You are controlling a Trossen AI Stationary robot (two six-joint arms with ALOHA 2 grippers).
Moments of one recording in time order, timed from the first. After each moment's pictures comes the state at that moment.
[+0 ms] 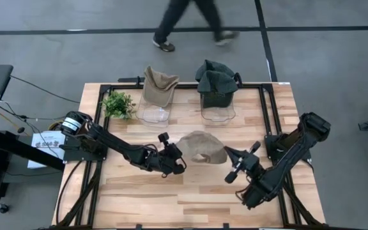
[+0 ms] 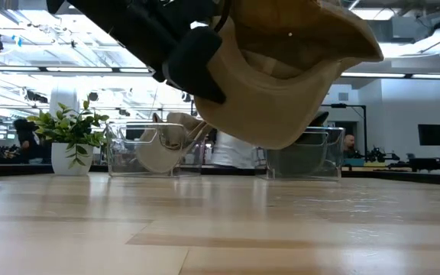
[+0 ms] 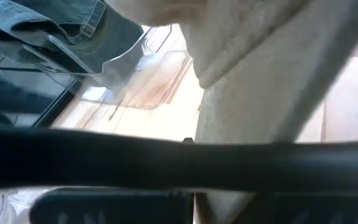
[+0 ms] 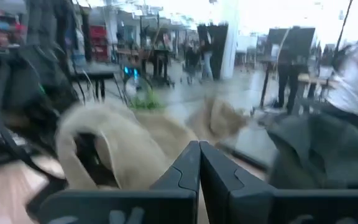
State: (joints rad) left arm -0.39 1.75 0.98 0.07 -0.86 -0.15; right arm 0.84 1.65 1.21 -1.47 1.54 1.83
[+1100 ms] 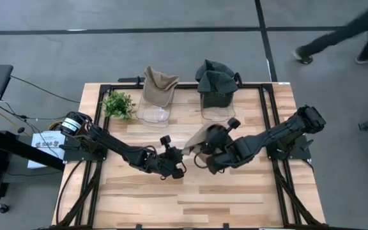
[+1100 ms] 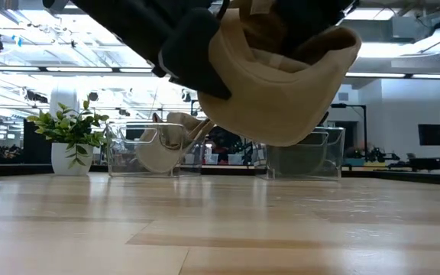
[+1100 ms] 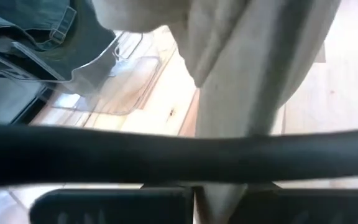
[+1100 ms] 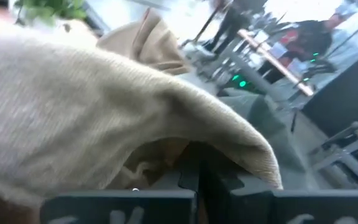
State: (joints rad) left arm -0.42 1.75 0.99 0.10 -0.78 -0.14; right arm 0.38 1.63 1.28 -0.94 1.23 0.64
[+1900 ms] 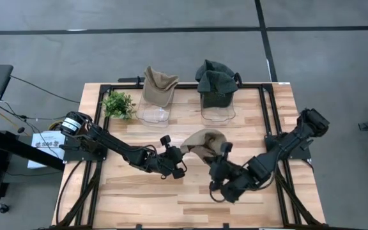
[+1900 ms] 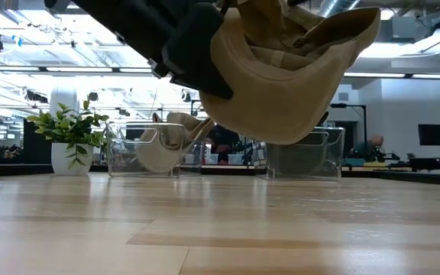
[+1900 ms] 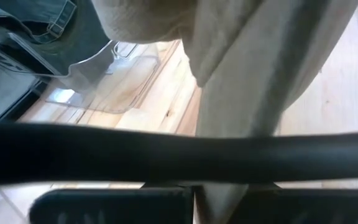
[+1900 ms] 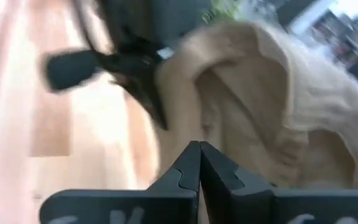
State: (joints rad) left arm -0.41 1.75 0.99 0.11 -0.77 -0.19; right arm 0.64 1.62 1.28 -0.65 0.97 0.27
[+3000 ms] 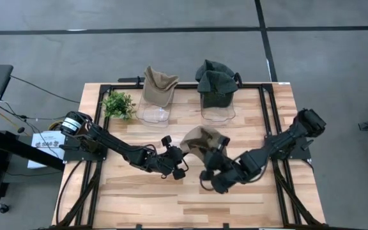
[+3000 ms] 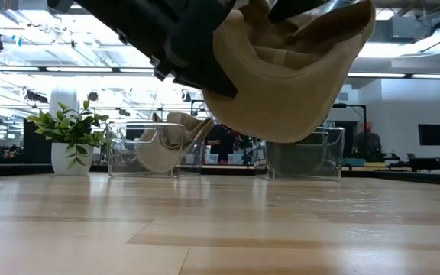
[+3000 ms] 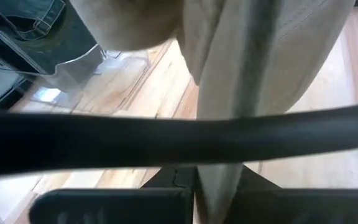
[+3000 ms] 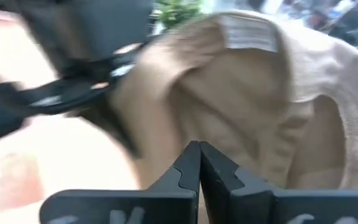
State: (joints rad) left arm -0.40 1.75 0.99 0.14 -0.73 -0.21; right arm 0.55 1.66 1.28 -0.59 1.03 0.39
